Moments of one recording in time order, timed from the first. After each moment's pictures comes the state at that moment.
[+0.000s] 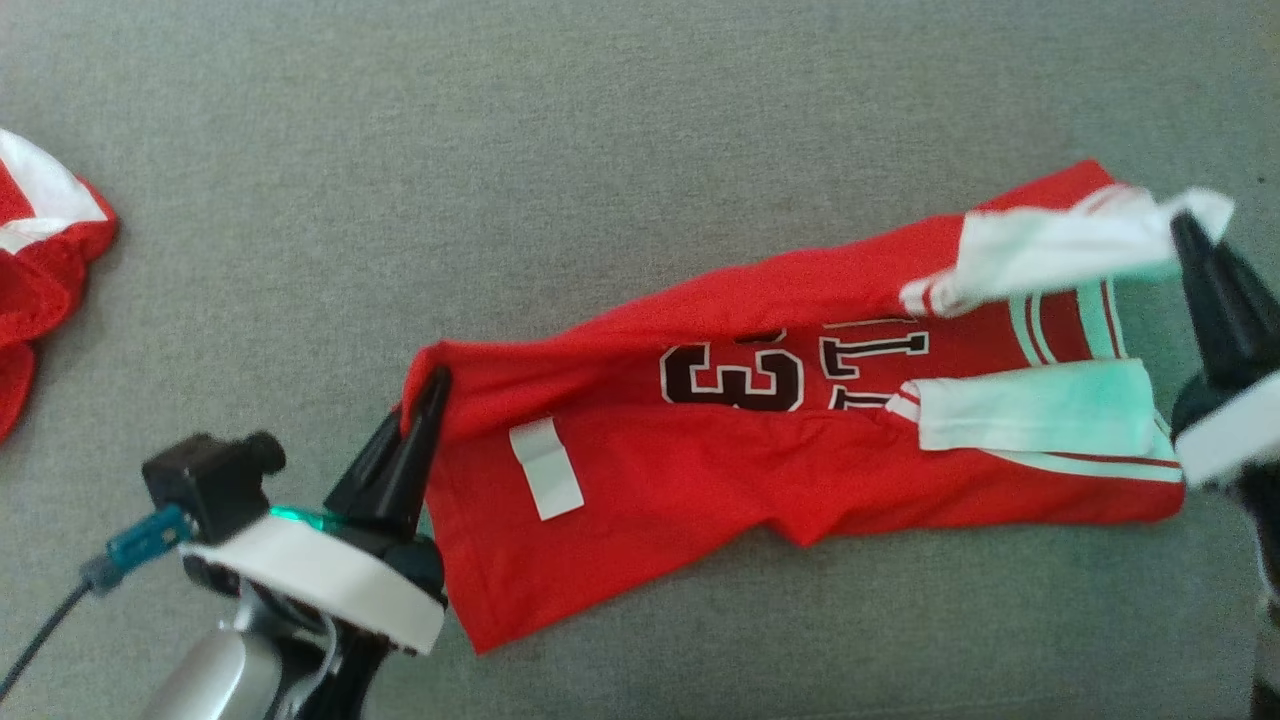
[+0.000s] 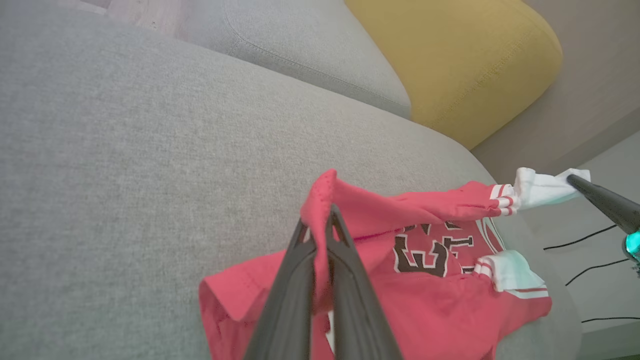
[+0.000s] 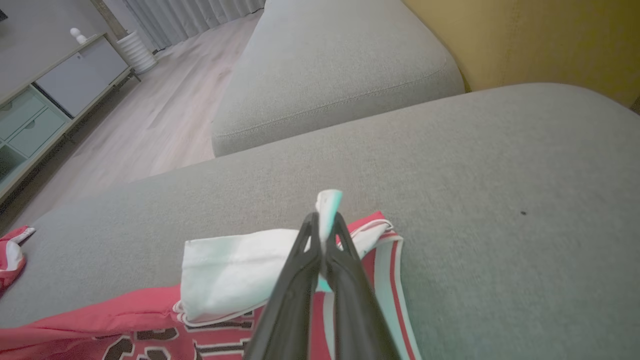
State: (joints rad) left arm -0.11 0.43 -0.45 -0.26 -0.84 0.07 0.17; right arm -0.17 -0.15 -0.18 -0.26 0.50 0.12 0.56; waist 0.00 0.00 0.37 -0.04
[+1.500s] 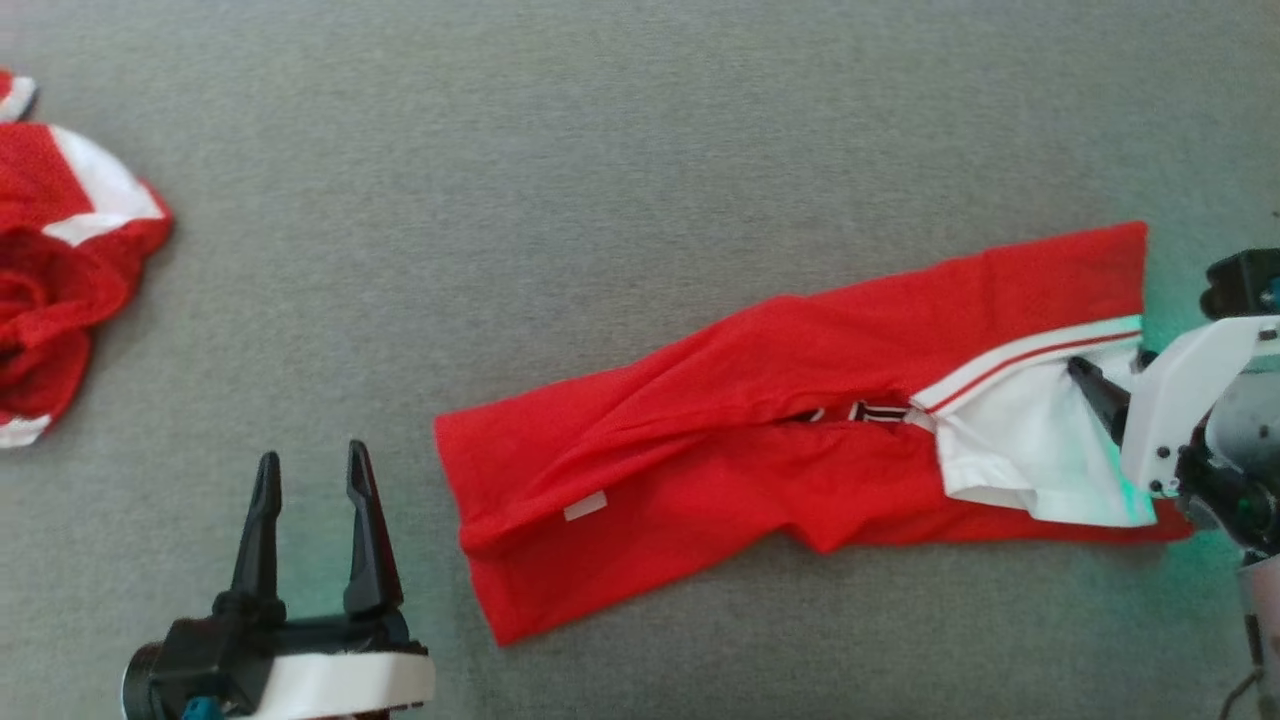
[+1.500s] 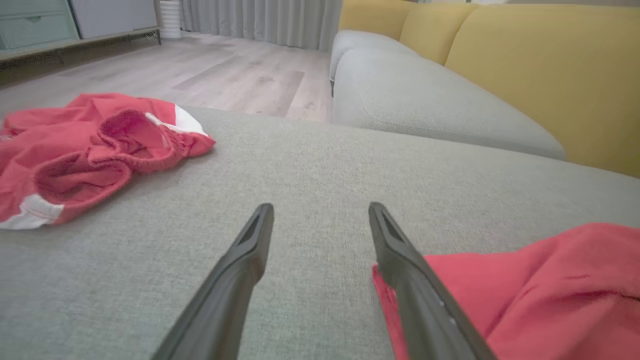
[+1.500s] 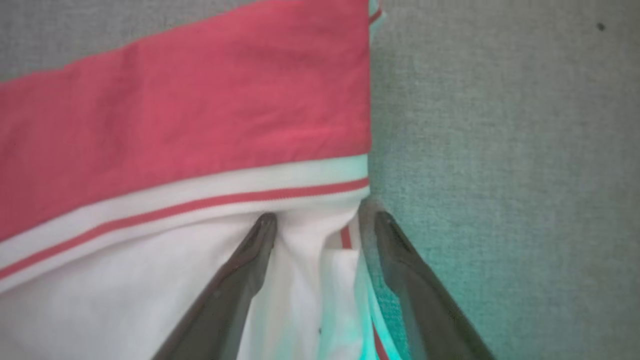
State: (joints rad) left arm 0.08 0.28 -0.37 -0.09 -0.48 0.31 -0.25; right arm -0.29 -0.32 -0.01 0.19 0.34 0.12 0.84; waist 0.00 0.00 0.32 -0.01
